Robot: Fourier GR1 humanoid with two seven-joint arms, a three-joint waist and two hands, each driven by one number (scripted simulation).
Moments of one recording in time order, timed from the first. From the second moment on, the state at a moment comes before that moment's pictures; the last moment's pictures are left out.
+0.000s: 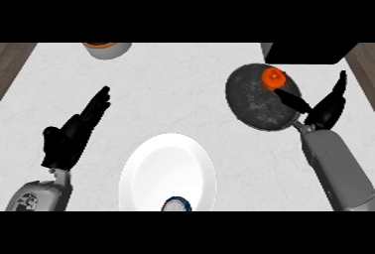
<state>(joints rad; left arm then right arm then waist) -0.15 0.26 -0.09 -1.60 0.00 -0.06 0.20 -0.56 -0.29 0.03 -0.80 -0.03 -1.03 -0.03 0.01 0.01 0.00</state>
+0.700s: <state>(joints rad) -0.13 0.23 -0.06 -1.59 -0.03 -0.09 0.19 -0.13 -0.08 0.01 -1.15 -0.08 -0.93 -0.47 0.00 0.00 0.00</state>
